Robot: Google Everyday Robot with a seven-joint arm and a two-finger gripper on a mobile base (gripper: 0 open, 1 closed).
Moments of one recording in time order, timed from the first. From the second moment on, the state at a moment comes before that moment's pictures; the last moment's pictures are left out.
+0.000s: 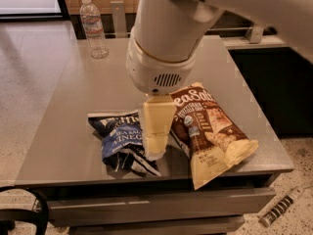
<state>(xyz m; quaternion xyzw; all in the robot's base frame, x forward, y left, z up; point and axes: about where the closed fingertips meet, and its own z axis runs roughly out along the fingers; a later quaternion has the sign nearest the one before) 0.415 0.018 0.946 -0.78 0.61 0.01 0.15</state>
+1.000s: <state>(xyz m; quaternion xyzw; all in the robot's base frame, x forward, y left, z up) 0.407 0.048 0.851 -0.79 0.60 0.06 0.13</state>
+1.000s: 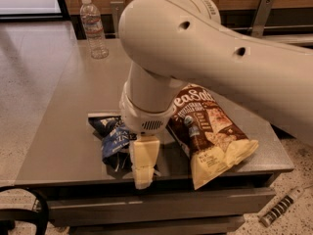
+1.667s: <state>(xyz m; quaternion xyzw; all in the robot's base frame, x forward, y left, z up) 0.404 0.061 0.821 -0.79 0.59 0.08 0.14</state>
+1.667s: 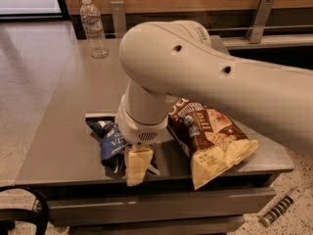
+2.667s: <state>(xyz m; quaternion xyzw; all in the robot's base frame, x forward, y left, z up) 0.402 0.062 0.824 -0.79 0.59 0.08 0.14</state>
